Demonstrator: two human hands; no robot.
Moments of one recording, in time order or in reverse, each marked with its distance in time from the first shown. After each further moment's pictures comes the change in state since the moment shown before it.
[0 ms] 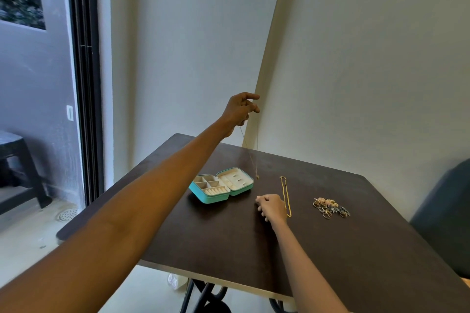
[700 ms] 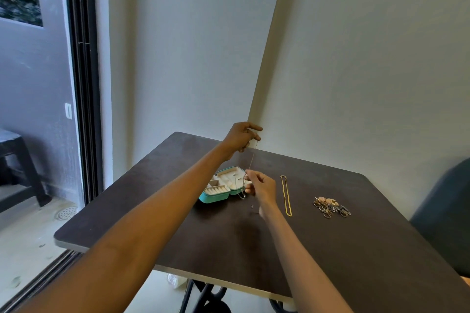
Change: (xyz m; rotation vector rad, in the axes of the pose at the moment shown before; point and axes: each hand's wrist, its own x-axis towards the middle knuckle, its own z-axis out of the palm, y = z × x) left_hand -0.025 -0.053 0.016 0.106 -0.119 -0.120; right_hand -0.017 -0.054 0.007 0.741 -0.040 -0.116
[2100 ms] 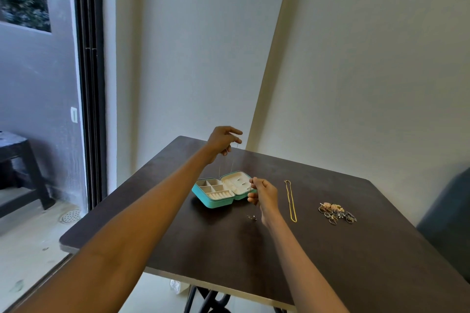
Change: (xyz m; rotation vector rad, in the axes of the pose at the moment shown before) left_hand -0.003 -0.020 -0.046 0.056 0.103 -0.033; right_hand -0.003 0.001 0.005 0.013 0.005 0.074
